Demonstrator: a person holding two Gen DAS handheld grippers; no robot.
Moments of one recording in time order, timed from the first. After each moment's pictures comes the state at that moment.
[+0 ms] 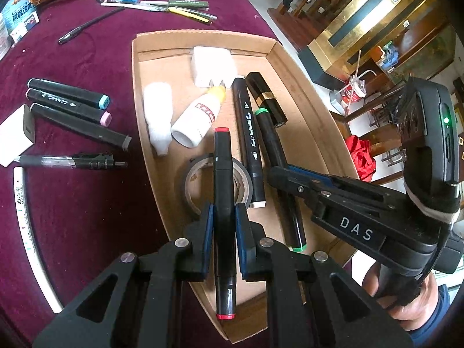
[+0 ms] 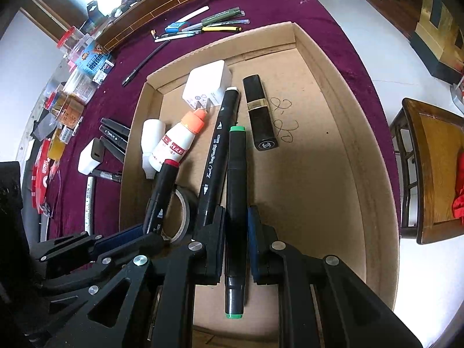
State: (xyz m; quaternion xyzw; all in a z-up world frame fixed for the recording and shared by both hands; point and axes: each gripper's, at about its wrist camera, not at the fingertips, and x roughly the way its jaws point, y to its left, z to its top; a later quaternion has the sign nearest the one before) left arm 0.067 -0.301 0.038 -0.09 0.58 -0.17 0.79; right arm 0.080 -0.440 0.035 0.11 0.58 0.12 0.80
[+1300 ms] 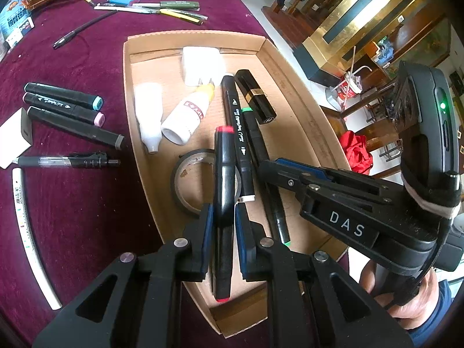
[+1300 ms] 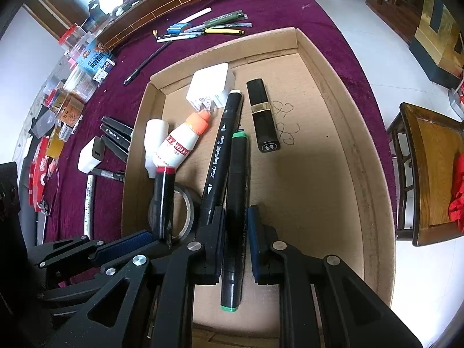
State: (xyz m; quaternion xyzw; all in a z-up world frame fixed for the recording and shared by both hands) left arm 0.063 -0.308 0.044 -0.08 0.58 -0.18 0.79; right arm 0.076 -0.436 0.041 0.11 0.57 0.11 0.81
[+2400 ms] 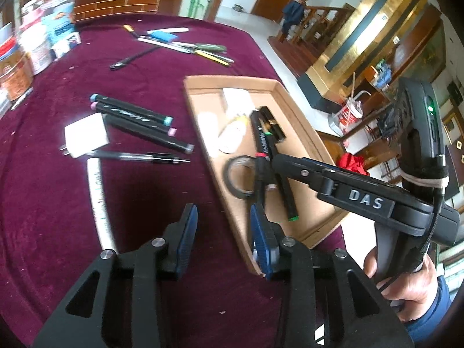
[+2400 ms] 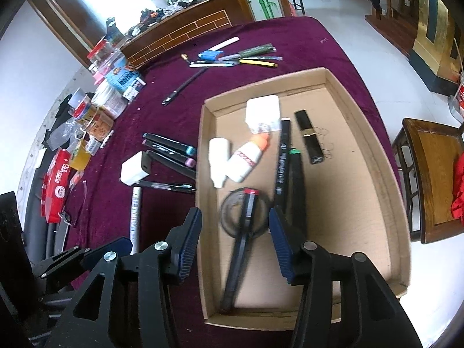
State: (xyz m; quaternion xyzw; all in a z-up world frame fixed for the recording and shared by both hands) left arm 0.014 -0.227 0.100 -0.09 0.52 -0.15 0.84; right arm 0.050 -0.377 0.095 0.12 0.52 0.11 0.84
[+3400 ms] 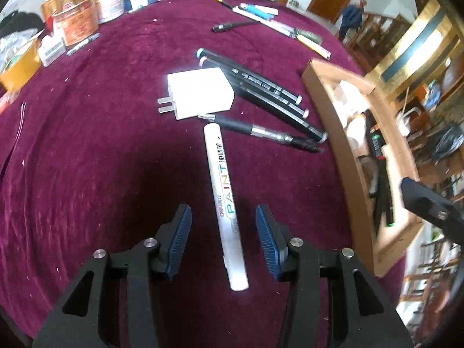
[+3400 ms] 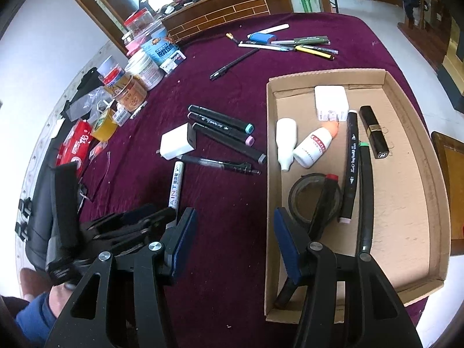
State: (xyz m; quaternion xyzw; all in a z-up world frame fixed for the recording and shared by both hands) left arm 0.032 -0.137 0.026 -0.09 0.56 -0.03 0.82; right arm 0.039 -0.320 0.088 0.09 0.53 0.18 0.82
